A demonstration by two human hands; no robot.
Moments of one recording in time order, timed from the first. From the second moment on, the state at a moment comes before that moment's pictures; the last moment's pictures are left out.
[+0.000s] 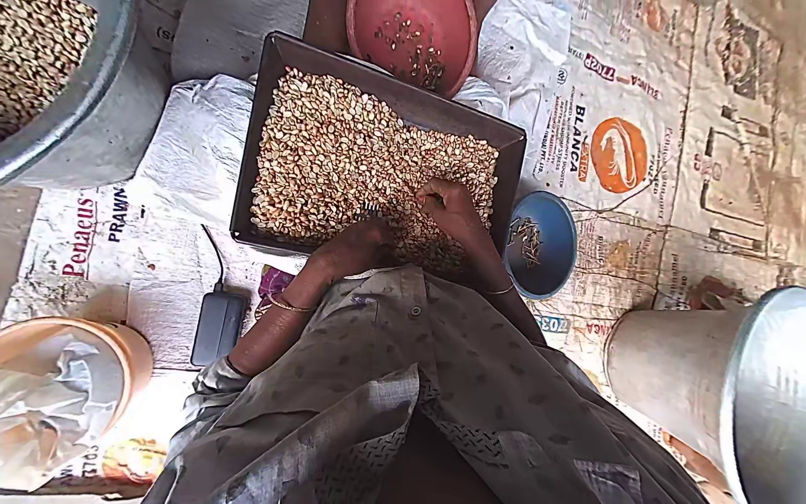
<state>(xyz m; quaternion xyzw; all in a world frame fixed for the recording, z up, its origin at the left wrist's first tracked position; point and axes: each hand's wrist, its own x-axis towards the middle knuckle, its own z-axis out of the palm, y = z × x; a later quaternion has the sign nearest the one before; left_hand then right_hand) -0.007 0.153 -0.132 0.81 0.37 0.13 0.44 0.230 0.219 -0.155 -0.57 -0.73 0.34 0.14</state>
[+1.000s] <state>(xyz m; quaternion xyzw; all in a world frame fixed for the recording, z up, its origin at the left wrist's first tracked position) 0.000 0.171 -0.167 0.84 0.41 0.09 0.34 0.209 0.290 -0.134 -0.54 -0.66 0.35 0.40</state>
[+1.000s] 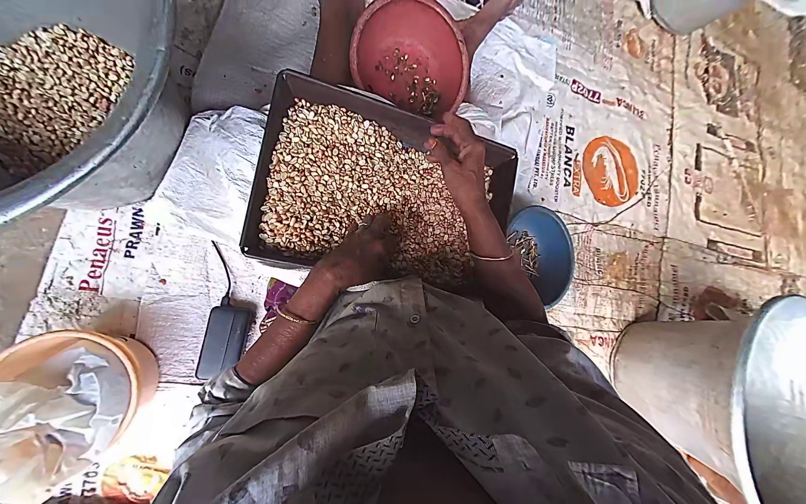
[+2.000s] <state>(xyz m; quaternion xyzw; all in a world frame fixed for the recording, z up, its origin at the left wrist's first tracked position) -0.010 0.163 -0.158 0.79 0.51 0.17 0.28 0.195 0.209 -0.195 -0.38 -0.92 0.07 0.08</state>
